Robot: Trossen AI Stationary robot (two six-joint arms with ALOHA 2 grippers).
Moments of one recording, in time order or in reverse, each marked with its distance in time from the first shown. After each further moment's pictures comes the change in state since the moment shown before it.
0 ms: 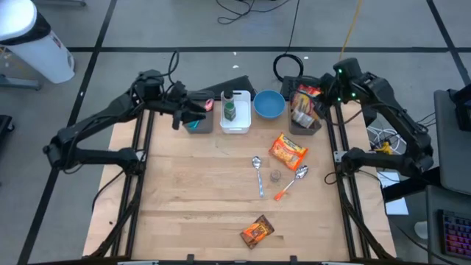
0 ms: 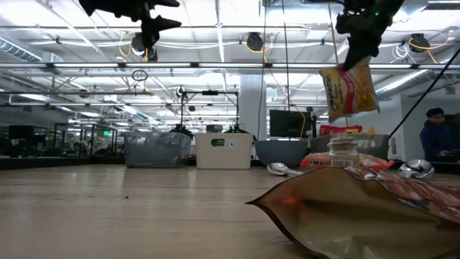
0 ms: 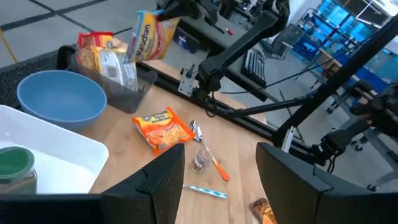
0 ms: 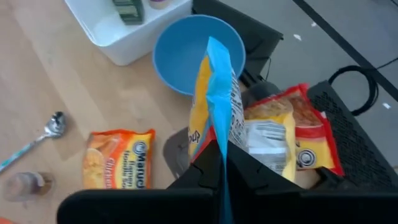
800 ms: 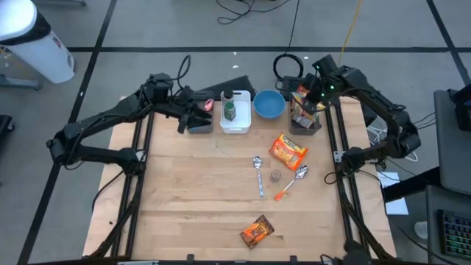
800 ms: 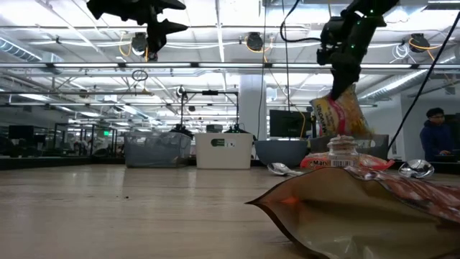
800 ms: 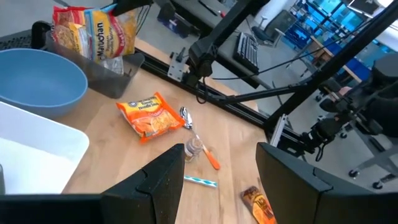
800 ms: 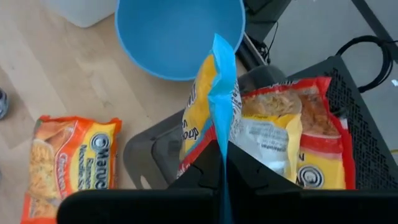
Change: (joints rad) left arm -0.062 0.062 0.000 0.013 0.001 -0.014; right arm -0.015 0.256 -0.005 0.075 0.056 -0.095
